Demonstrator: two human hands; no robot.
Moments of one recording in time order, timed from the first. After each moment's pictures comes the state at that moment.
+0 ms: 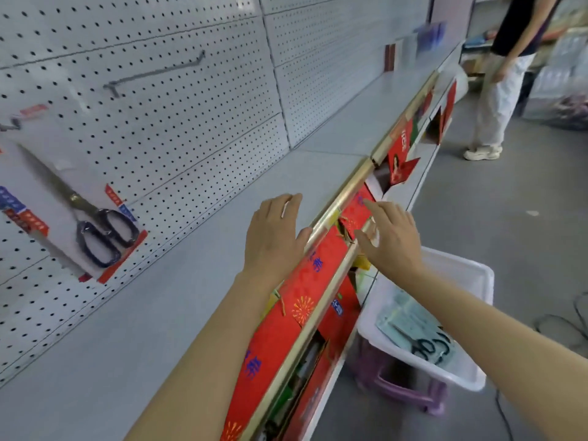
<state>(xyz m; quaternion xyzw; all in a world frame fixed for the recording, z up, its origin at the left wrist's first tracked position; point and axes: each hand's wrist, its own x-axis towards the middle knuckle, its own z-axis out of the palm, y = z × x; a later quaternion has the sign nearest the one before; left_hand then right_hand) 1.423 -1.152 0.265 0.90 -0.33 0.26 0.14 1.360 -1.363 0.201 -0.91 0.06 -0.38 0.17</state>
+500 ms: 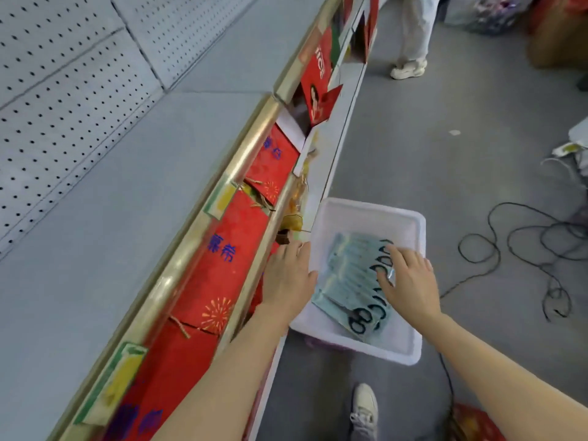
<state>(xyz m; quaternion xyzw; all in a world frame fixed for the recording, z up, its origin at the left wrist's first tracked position) 1.448 -1.353 0.050 0.90 -0.43 -0.01 0.08 1.296 -1.535 -0.004 -0.94 0.29 -0.14 0.13</state>
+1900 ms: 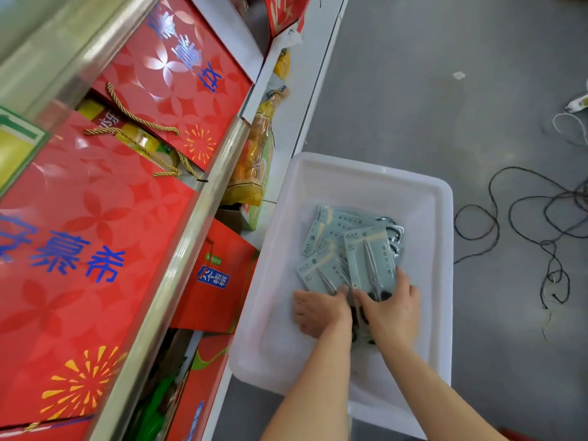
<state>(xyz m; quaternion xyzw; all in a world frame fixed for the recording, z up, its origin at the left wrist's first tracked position) 1.423 -1.533 -0.228 0.88 0.22 -0.31 0.28 1.351 -1.582 -0.210 -0.70 0.61 -0.07 0.36</state>
